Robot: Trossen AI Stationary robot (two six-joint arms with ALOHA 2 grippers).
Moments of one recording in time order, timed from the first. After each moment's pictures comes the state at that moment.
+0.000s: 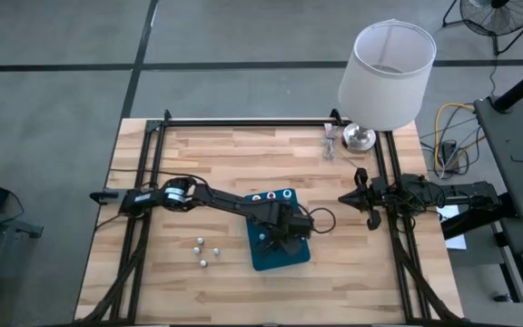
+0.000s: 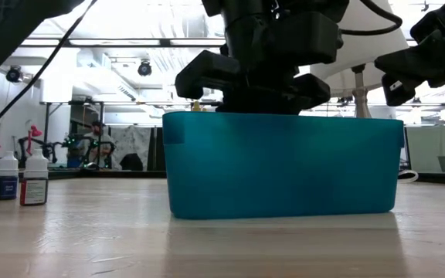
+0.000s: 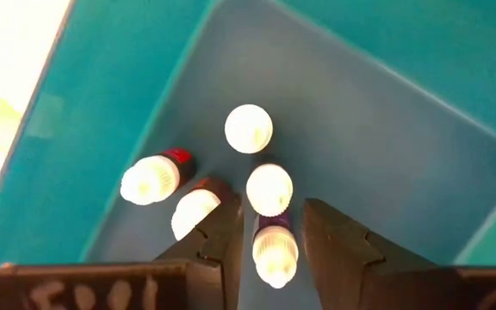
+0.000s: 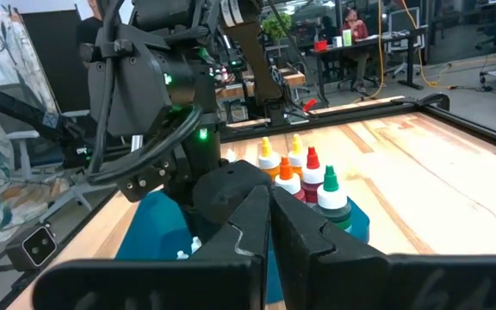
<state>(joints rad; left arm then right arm) -0.18 2.34 2.09 -1.04 0.08 0.68 0.06 0.02 0.01 0.01 -0.02 0.22</state>
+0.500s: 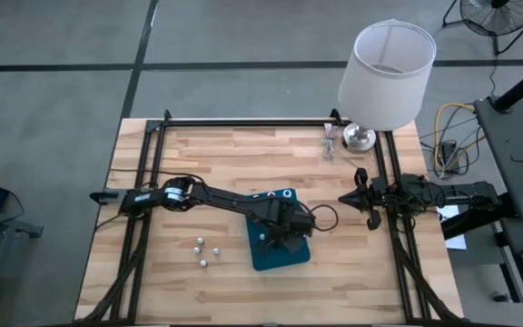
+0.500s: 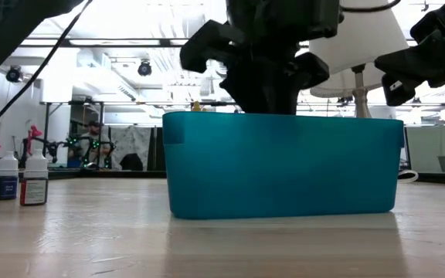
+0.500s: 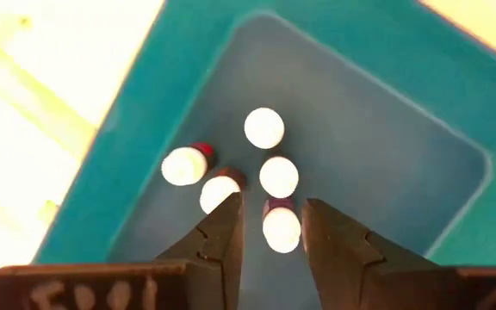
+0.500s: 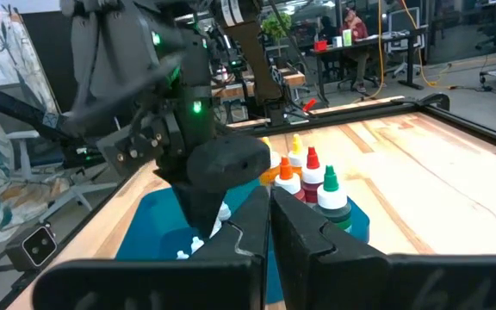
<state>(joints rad) -0.18 2.34 2.19 -1.13 0.06 0.65 0.06 0.02 0.01 0.01 -0.02 0.22</state>
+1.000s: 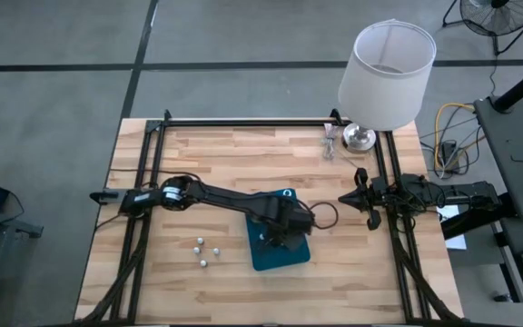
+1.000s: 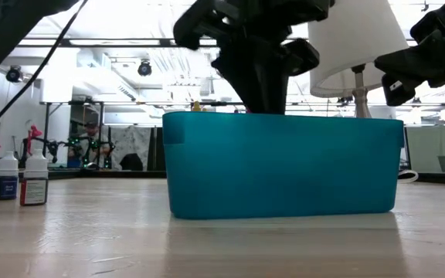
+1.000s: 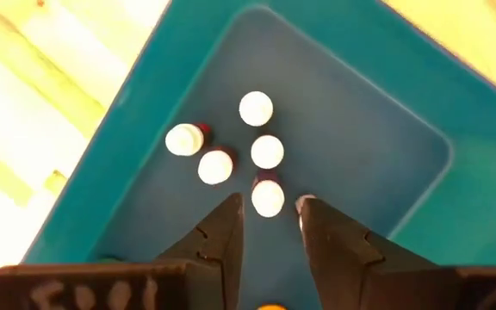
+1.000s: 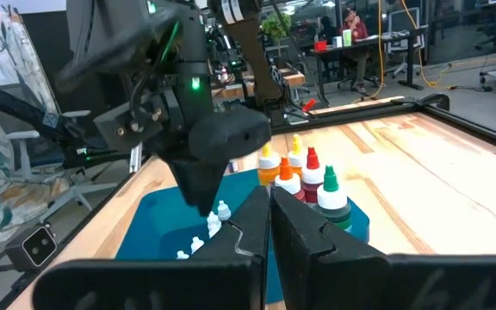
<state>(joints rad) -0.18 2.32 2.24 -1.22 0.06 0.60 0.06 0.02 0.01 0.01 -0.02 0.22</state>
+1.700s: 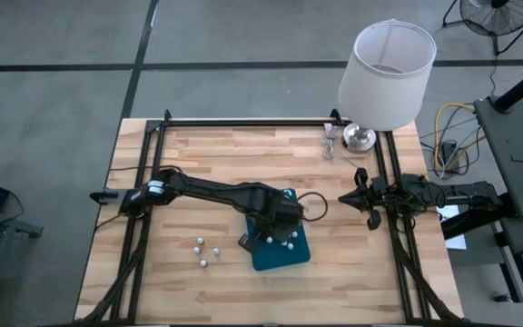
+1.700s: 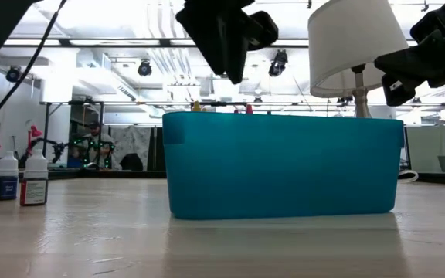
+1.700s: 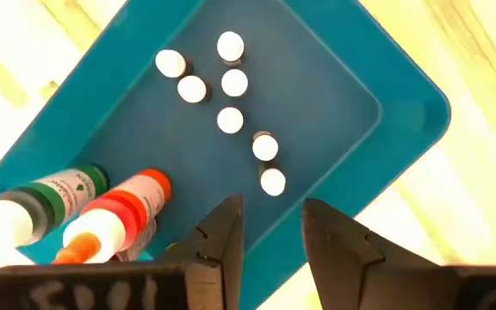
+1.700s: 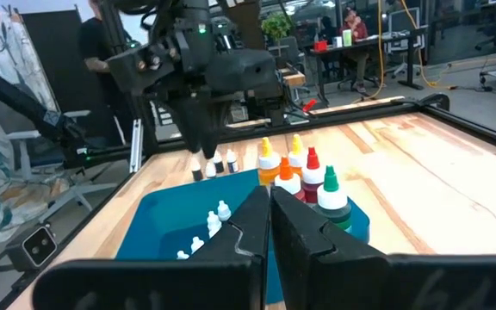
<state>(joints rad) -0.18 2.16 2.17 -1.35 0.06 0.44 0.06 0.02 0.01 0.01 -0.02 0.22</state>
